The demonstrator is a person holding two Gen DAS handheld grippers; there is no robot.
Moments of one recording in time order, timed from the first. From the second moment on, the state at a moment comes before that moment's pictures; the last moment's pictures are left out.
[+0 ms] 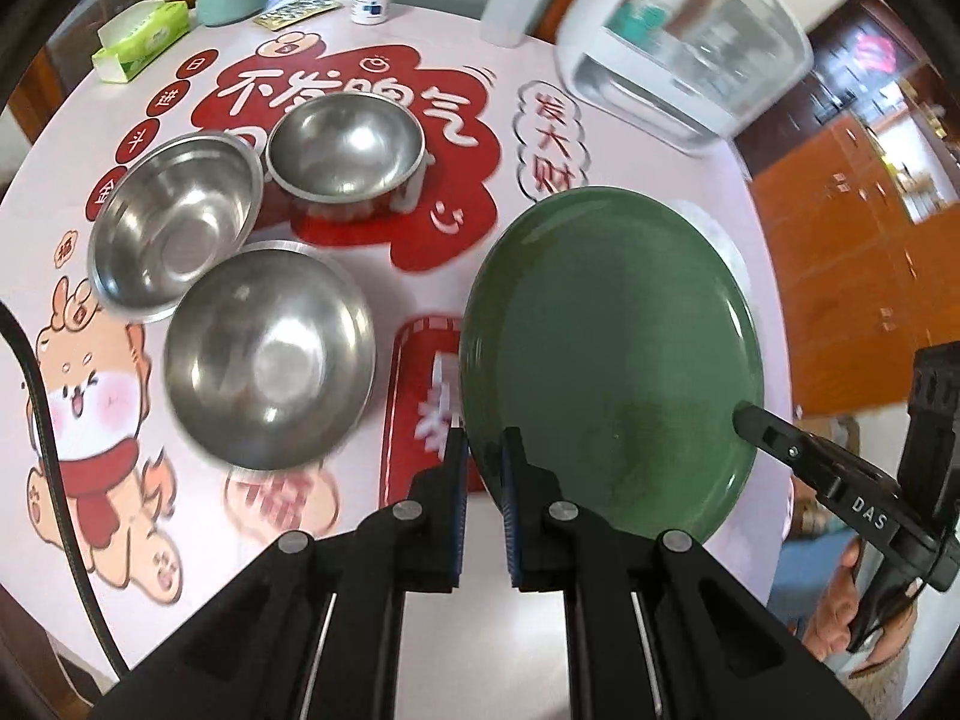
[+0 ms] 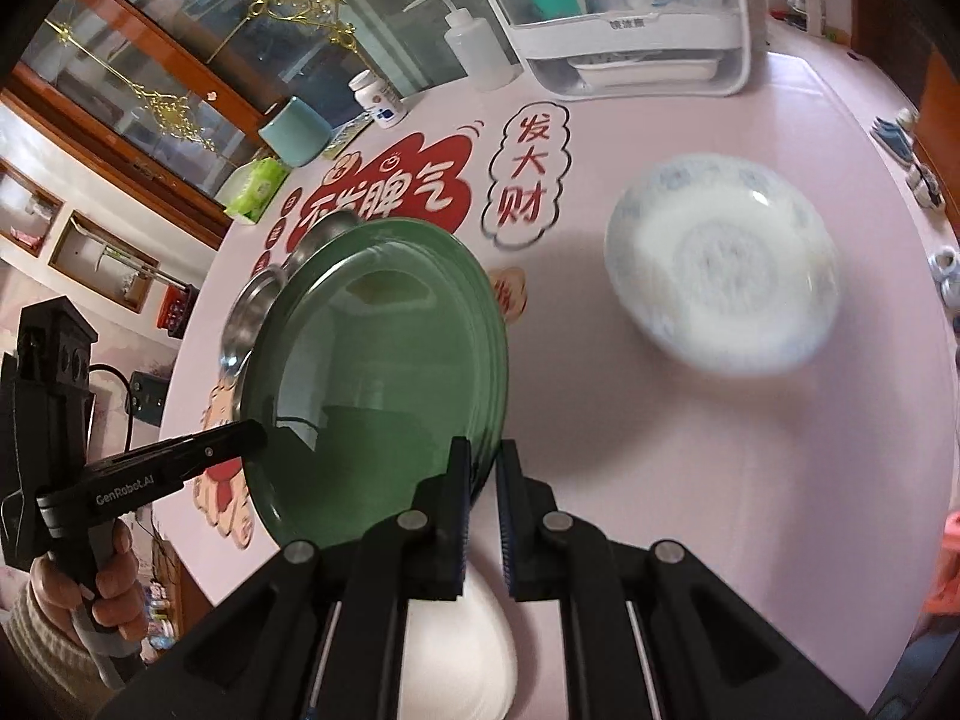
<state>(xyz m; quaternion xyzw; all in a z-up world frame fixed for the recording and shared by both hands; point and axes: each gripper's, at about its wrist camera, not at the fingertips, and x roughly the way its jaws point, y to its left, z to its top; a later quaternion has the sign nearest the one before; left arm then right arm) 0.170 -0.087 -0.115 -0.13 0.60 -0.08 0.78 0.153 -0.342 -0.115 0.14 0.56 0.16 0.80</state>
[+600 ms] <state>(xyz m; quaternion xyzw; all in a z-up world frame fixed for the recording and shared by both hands) 0.055 -0.065 -0.069 -0.04 0.56 -0.17 0.81 0.008 -0.307 -0.086 0.20 0.51 0.10 0.83</state>
